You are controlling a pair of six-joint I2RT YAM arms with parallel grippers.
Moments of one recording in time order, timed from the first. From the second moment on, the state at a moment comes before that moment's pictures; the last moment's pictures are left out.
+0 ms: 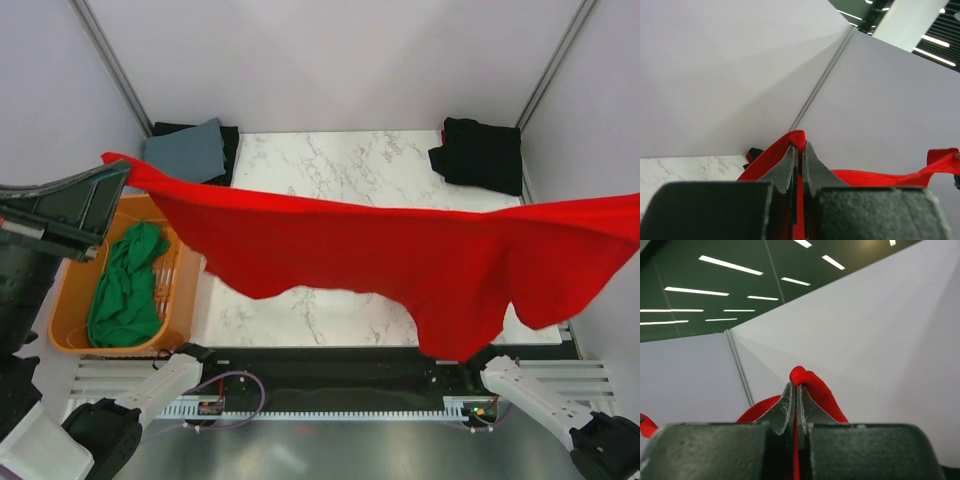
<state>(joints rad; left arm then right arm) -0.31 0.94 2.17 -0.81 0.12 -0.64 0.54 0.74 2.09 -0.62 0.27 0.23</state>
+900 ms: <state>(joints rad) -0.14 1.44 1.64 -0.67 0.01 -0.60 0.33 1.69 1.85 -0.48 0.35 0.05</state>
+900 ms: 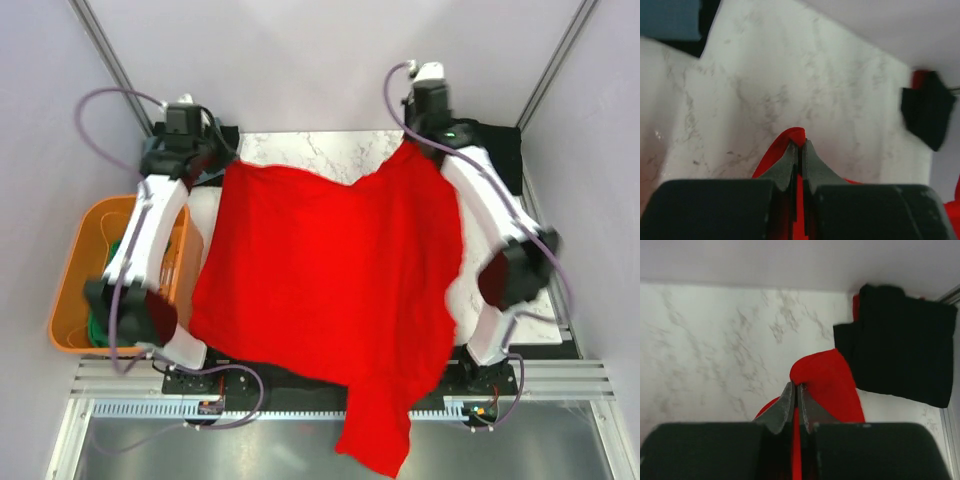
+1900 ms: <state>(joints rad) -0.19 1.50 1.02 -0.49 0.17 -0.59 0.25 1.73 1.18 -0.50 -0.02 0.38</state>
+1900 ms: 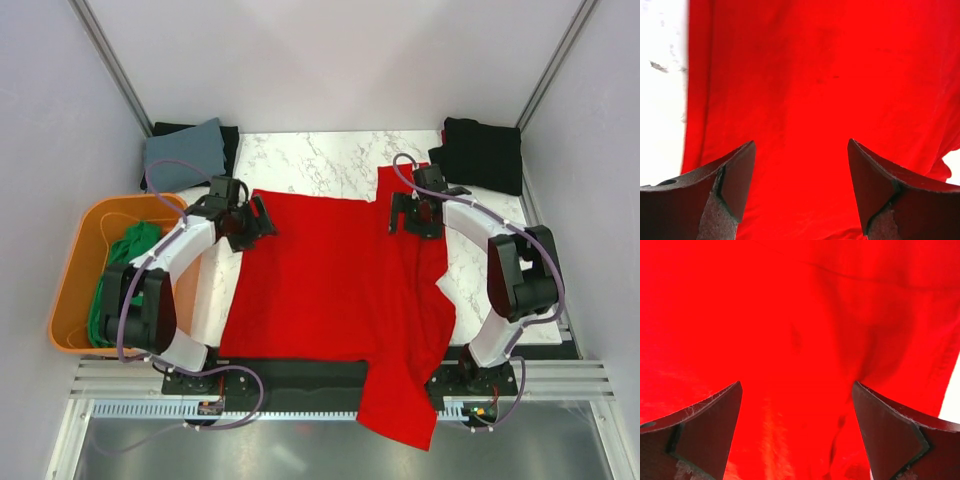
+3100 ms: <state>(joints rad) -0.13 1.50 1.04 -0.41 0.10 -0.61 0.20 1.70 1.29 -0.51 -0.02 0.33</state>
